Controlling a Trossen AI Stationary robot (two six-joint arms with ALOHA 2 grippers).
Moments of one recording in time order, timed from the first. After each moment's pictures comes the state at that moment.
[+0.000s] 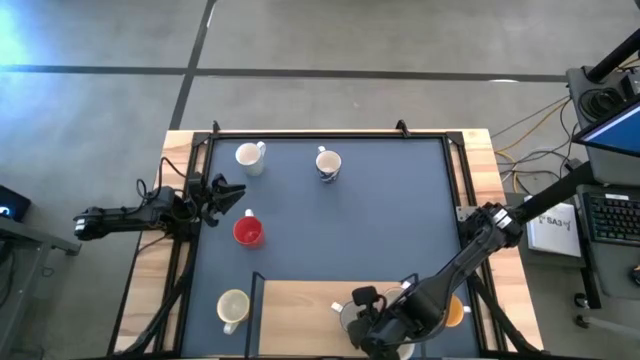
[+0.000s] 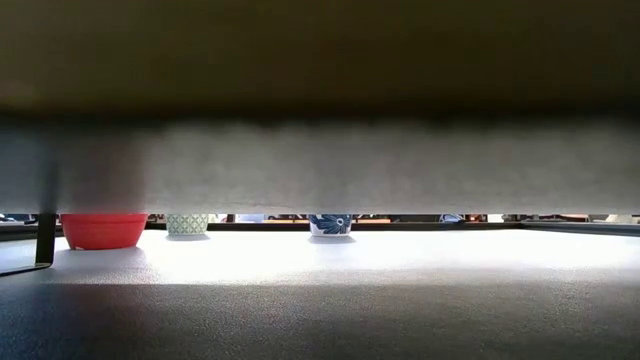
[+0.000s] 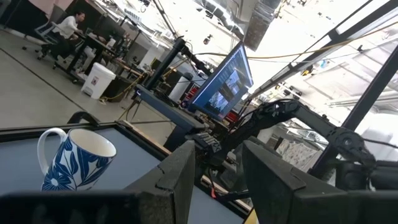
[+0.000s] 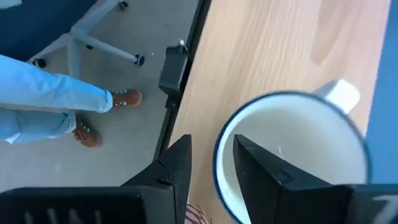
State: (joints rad) left arm 0.06 0.02 0.02 0.27 -0.20 -0.56; right arm 0.70 1.95 1.83 -0.88 0.07 0.42
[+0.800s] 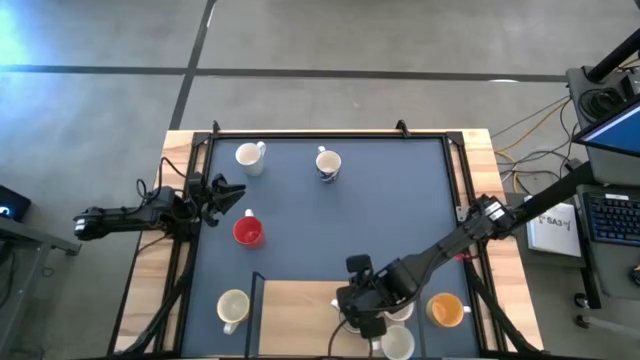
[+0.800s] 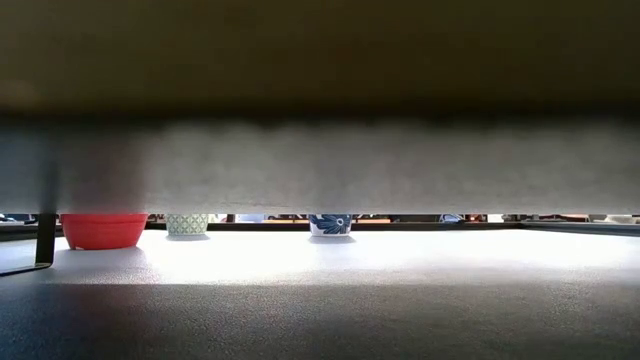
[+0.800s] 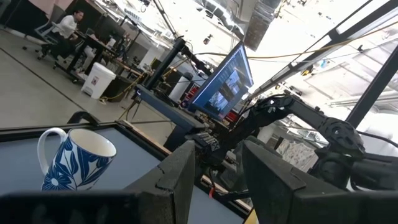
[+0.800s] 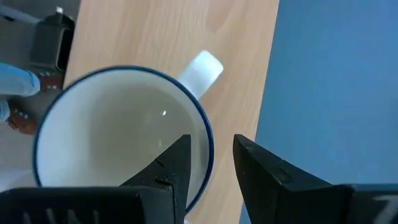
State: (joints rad) left arm 0.06 0.02 0.02 0.27 -0.20 -0.56; right arm 0.55 1.95 1.81 -1.04 0.13 0.34
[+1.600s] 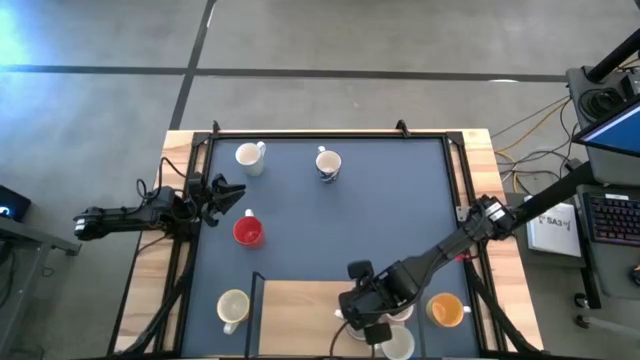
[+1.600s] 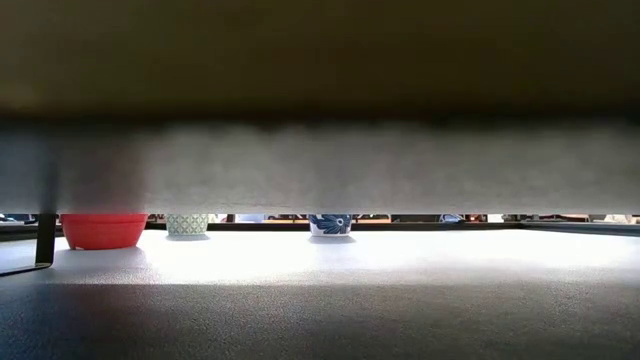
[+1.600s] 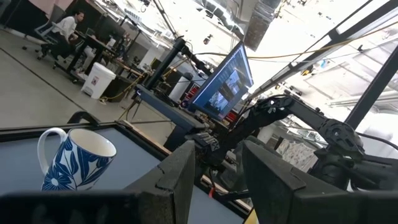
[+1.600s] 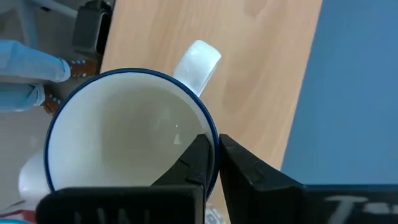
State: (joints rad) left arm 0.06 0.02 0.02 0.27 -0.20 -0.56; right arm 0.57 1.96 1.80 -1.03 0.02 0.34
